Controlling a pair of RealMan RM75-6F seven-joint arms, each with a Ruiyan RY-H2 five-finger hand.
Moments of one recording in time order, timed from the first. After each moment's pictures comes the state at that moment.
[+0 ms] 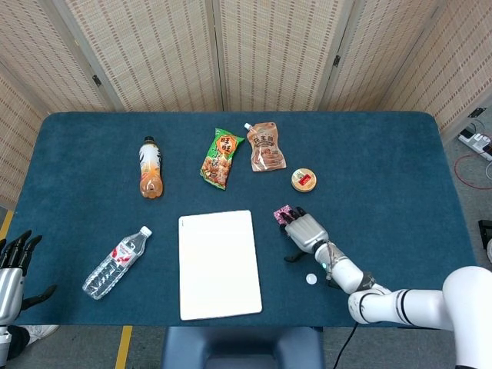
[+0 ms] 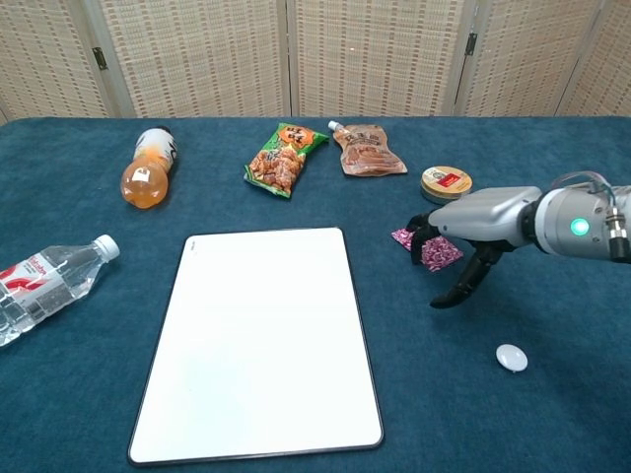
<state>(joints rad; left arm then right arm) -0.04 -1.16 -0.05 -1.58 1.49 1.55 0.09 0.98 -1.46 -0.06 -1.51 -0.74 0.75 -0.60</state>
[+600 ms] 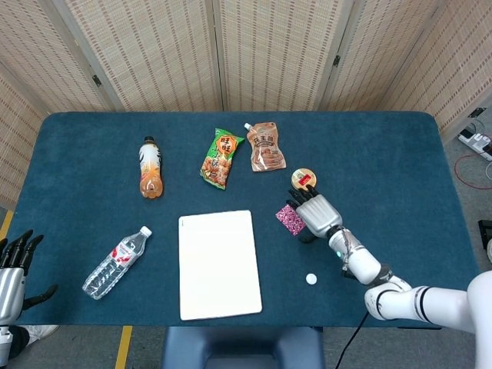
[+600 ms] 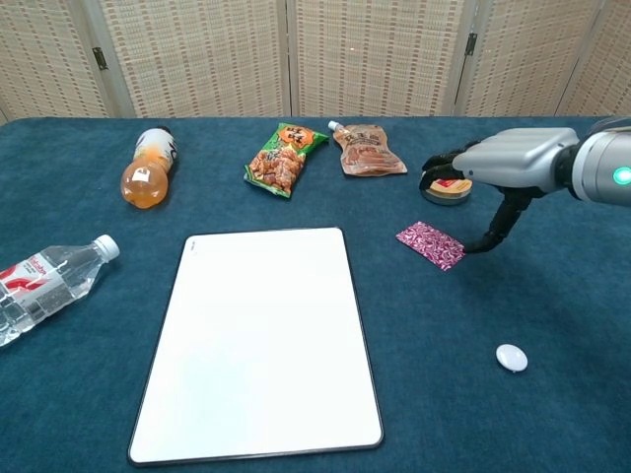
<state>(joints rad) -0.04 -1.16 -0.05 -1.60 1.50 1.56 0.10 0.94 -1.37 -0.03 -1.49 -0.93 0.82 -0.57</state>
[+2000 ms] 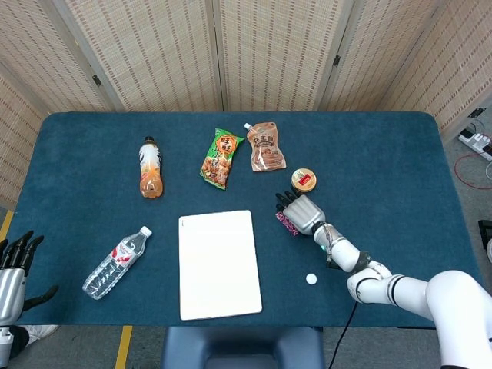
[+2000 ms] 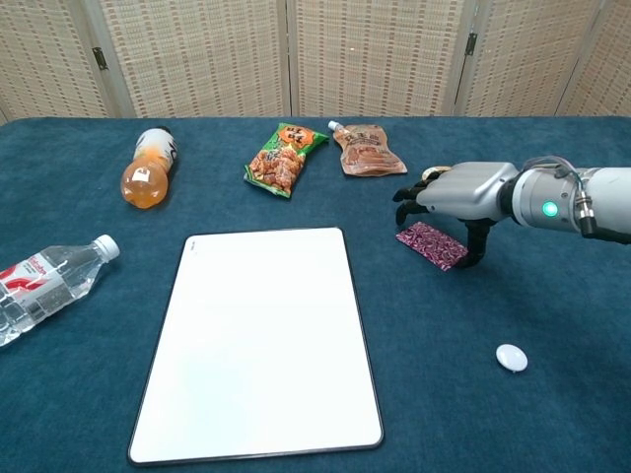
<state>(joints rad) -0.04 -1.15 -0.05 -1.62 1.49 1.55 0.12 0.97 -1.58 0.00 -1.14 -1.09 0.62 -0.47</state>
